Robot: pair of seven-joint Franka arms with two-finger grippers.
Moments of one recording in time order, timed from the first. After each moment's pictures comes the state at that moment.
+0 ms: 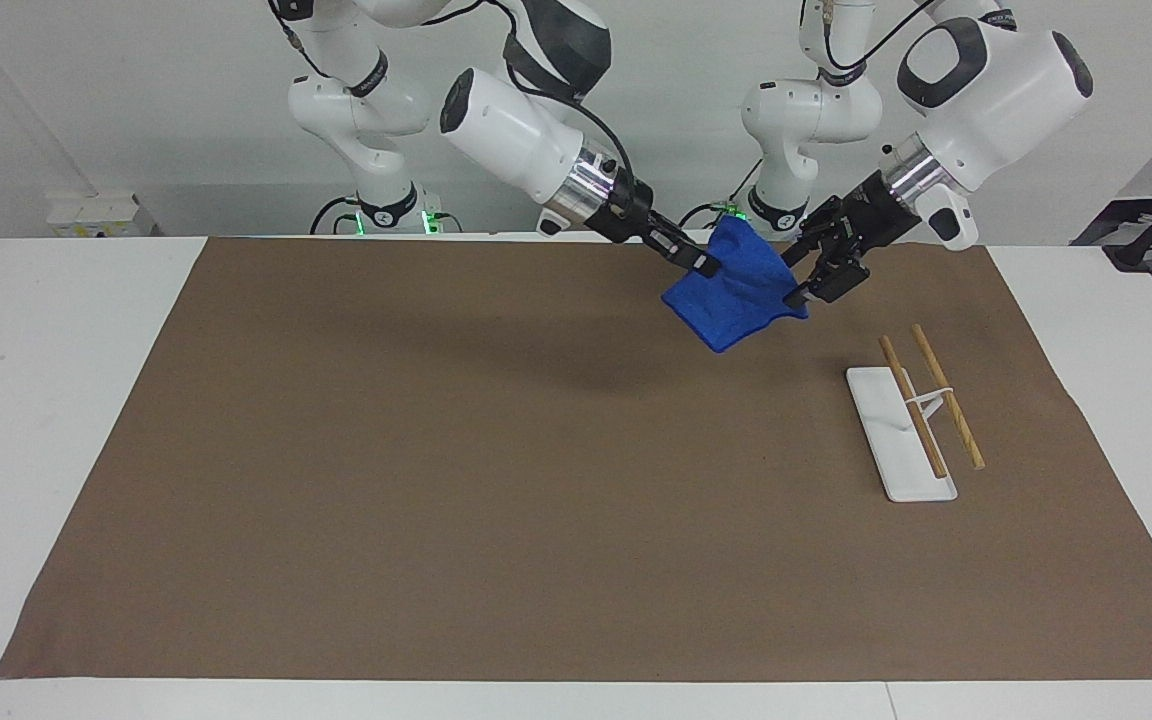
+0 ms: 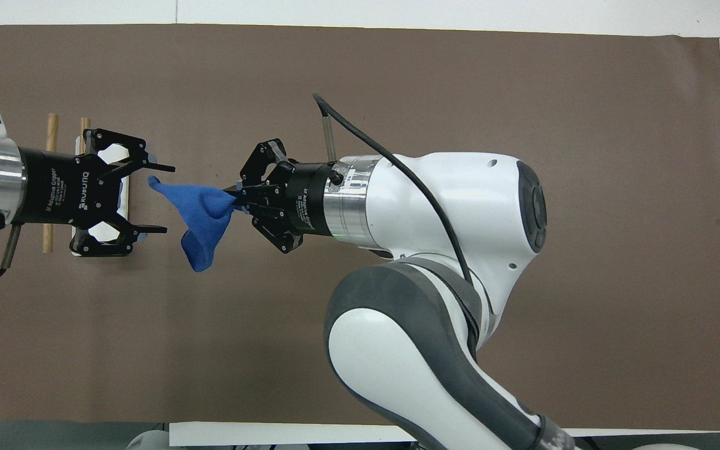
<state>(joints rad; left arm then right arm) -0.18 -0.20 -0.05 -2.00 -0.60 1.90 -1.32 -0.03 0.18 0.78 -1.78 0.88 2.53 1.31</state>
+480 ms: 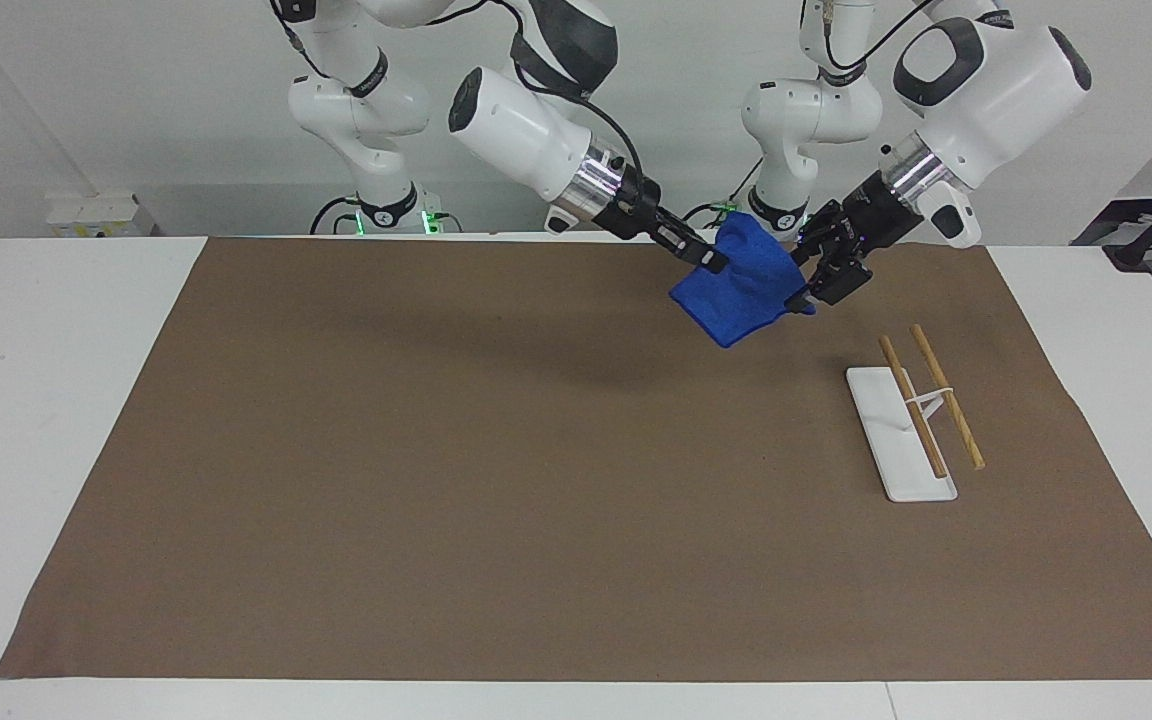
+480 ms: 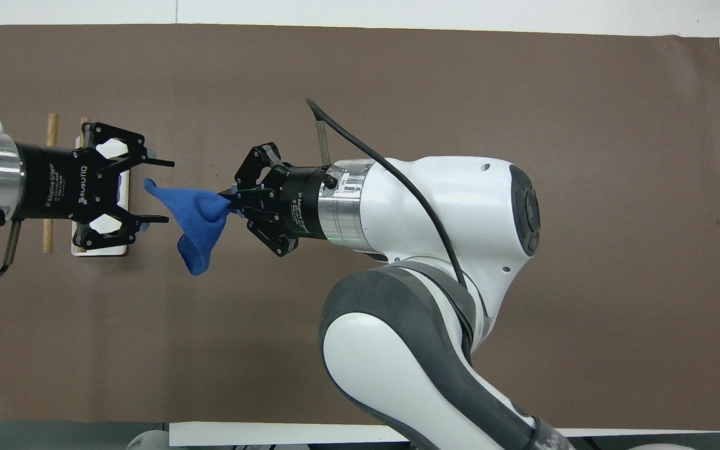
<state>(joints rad) -0.18 -0.20 -0.05 -2.00 -0.60 1.92 -1.32 -0.03 0.18 0.78 -1.78 0.88 2.53 1.31</state>
